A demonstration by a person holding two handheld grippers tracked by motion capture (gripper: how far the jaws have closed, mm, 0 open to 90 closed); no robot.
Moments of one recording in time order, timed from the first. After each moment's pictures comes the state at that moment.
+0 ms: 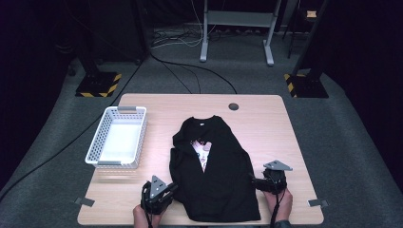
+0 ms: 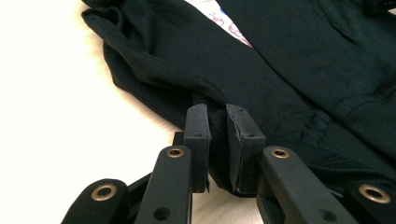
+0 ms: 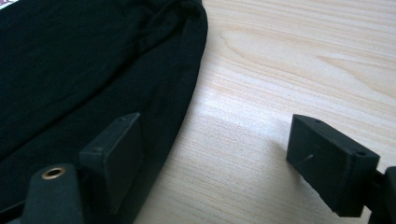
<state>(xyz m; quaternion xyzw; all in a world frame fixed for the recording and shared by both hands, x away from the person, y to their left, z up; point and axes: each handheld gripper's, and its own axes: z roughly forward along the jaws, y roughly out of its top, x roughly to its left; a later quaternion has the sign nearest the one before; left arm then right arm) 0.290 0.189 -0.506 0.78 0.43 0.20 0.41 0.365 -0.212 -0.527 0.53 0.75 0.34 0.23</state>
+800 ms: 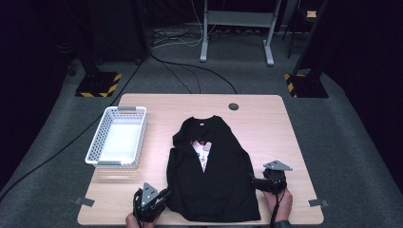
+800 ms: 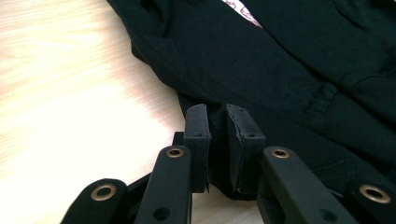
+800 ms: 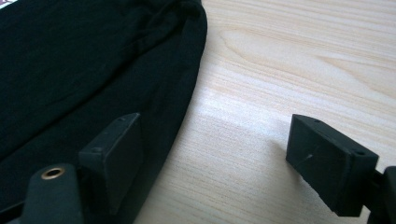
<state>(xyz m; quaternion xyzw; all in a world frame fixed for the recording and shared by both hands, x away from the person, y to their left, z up) 0.273 0.208 -0.516 0.77 0.45 0.20 0.41 0.365 -0.212 -0.527 0.53 0.74 0.34 0.23</state>
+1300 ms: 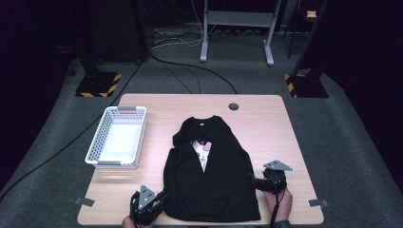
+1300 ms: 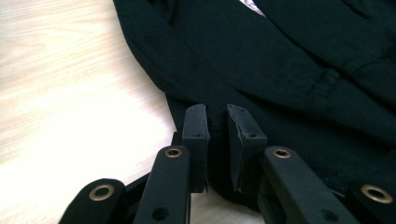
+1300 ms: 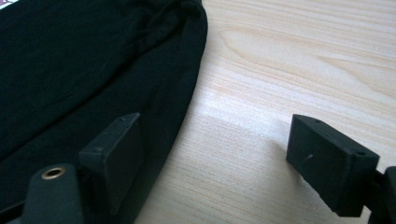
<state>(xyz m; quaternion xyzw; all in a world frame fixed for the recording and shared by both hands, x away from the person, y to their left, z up) 0.264 0.215 -0.516 0.77 0.45 0.20 0.40 0.365 -0.212 -0.527 0.53 0.74 0.34 0.23</state>
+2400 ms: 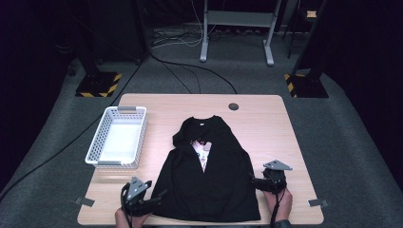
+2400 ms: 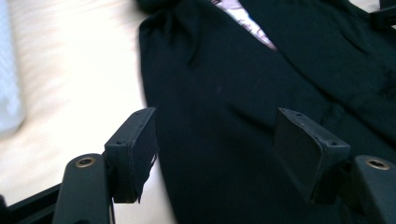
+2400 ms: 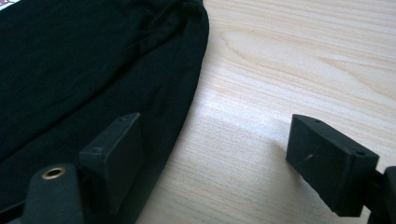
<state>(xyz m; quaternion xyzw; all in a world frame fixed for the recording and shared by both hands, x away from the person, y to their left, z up) 0.293 0.229 -0.490 0.77 0.45 0.19 0.42 0.366 -0.211 -0.527 0.52 0.75 0.34 0.23</state>
